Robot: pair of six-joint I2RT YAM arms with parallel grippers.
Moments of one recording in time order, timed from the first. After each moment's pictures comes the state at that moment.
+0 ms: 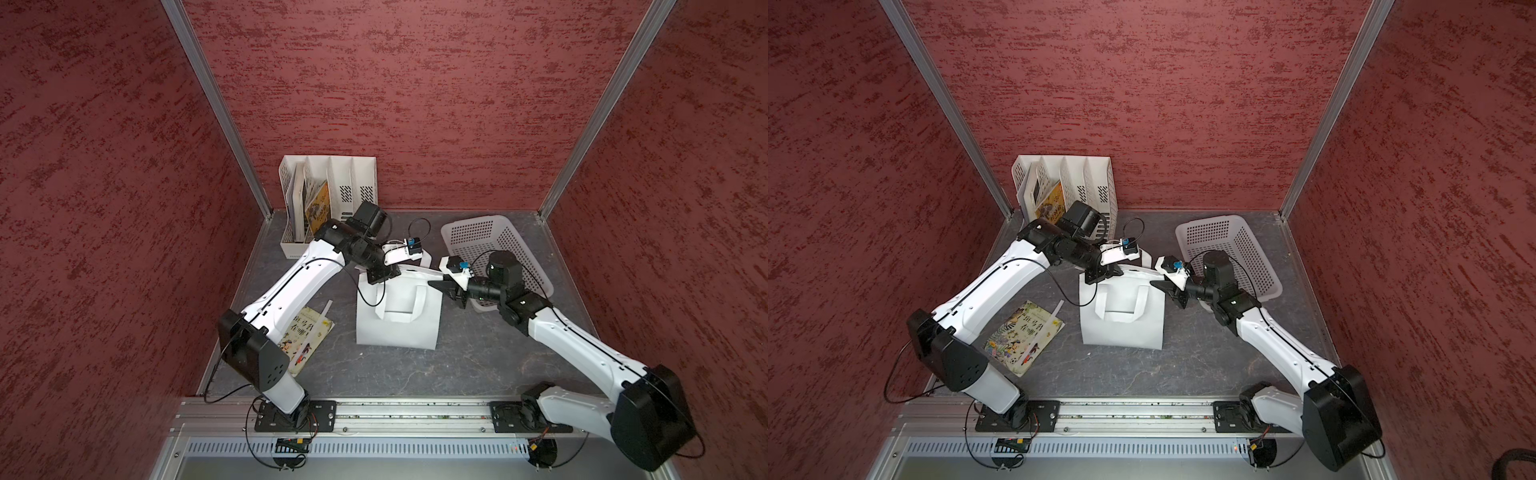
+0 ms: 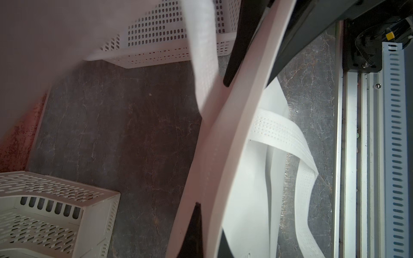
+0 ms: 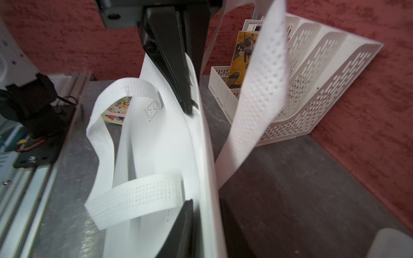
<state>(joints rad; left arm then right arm) -0.56 1.62 1.68 -1.13 0.38 0.78 0.45 1.18 0.76 0.07 -0.70 -0.36</state>
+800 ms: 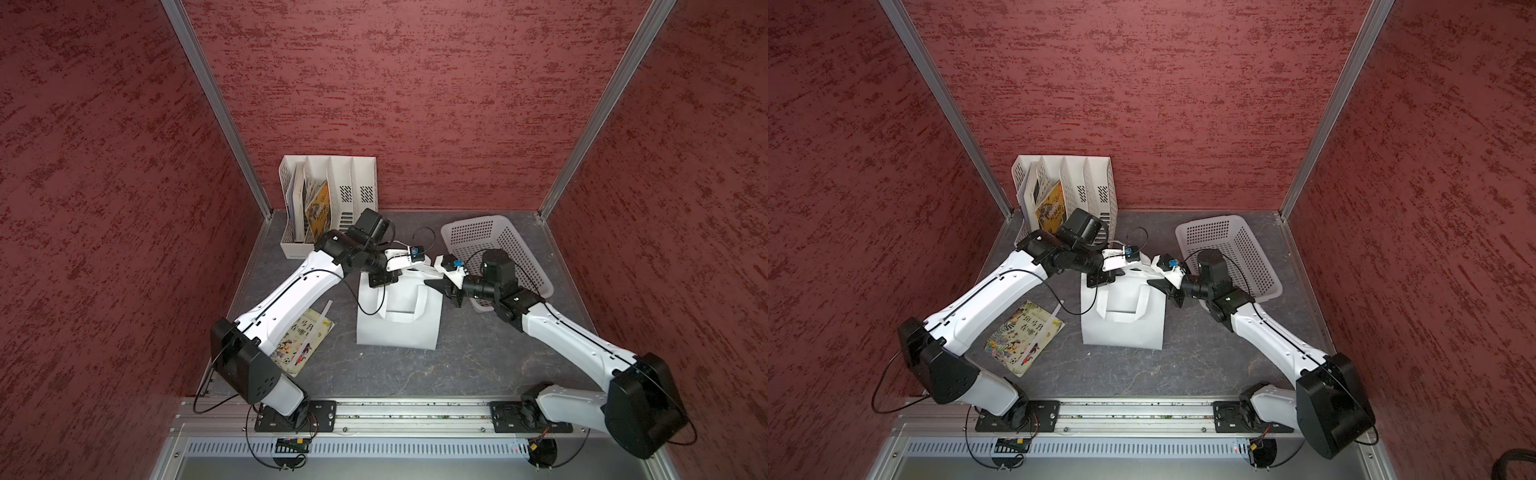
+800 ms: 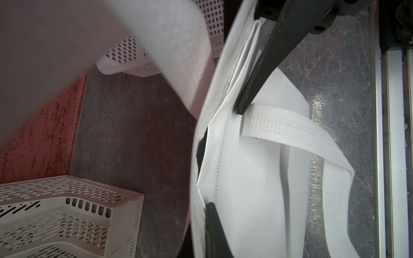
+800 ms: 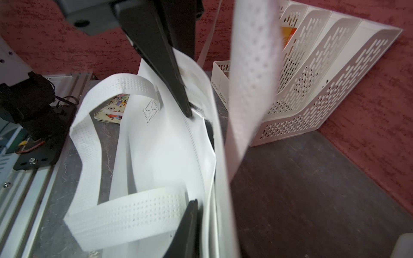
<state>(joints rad) -0.61 1.54 1.57 -1.00 0.29 0.84 0.46 1.25 0.78 0.08 -0.70 -0.36</state>
